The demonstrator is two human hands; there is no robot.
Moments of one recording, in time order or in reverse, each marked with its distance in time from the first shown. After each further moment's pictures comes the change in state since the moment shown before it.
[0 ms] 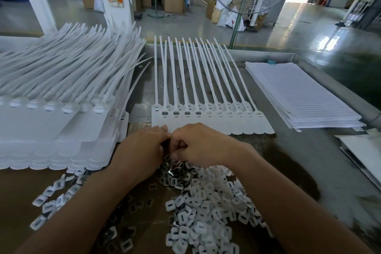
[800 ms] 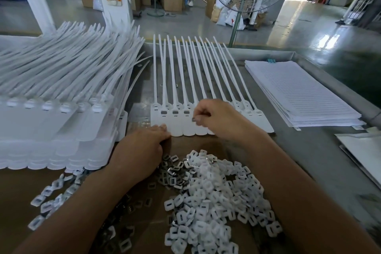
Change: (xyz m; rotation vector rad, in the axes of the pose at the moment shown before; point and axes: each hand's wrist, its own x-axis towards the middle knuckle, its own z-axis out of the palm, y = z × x) left_hand 0.002 0.002 -0.001 0.048 -0.022 -0.054; right_hand 0.010 0.046 -0.018 0.184 0.335 0.150
